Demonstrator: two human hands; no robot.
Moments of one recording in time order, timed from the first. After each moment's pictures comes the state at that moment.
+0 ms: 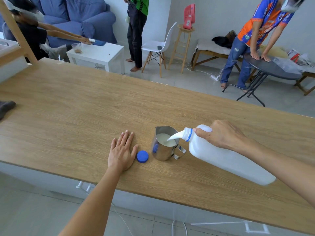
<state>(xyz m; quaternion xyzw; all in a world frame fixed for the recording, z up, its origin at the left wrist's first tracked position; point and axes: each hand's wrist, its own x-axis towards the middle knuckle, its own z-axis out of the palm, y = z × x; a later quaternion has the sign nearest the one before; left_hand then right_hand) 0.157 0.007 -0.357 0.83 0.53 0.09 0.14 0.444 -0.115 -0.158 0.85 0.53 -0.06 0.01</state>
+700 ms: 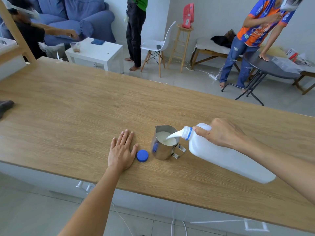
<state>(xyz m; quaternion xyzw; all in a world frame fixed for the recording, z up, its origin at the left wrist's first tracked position) 0.157 0.008 -0.359 0.83 0.53 0.09 0.14 0.438 -0.114 -0.152 0.85 0.52 -0.07 0.00</state>
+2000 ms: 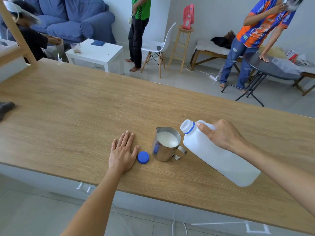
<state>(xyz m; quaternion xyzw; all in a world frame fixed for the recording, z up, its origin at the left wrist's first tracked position) 0.157 0.010 -0.364 0.83 0.53 0.10 0.14 0.440 -0.117 -0.160 0.84 0.52 -0.09 -0.14</state>
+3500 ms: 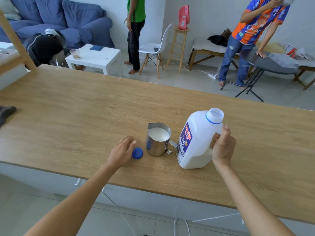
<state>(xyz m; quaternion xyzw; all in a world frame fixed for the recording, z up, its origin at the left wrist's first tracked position) 0.168 -0.007 -0.334 0.79 0.51 0.16 0.31 0.428 -0.164 -0.220 0.71 0.23 -0.10 -0.66</state>
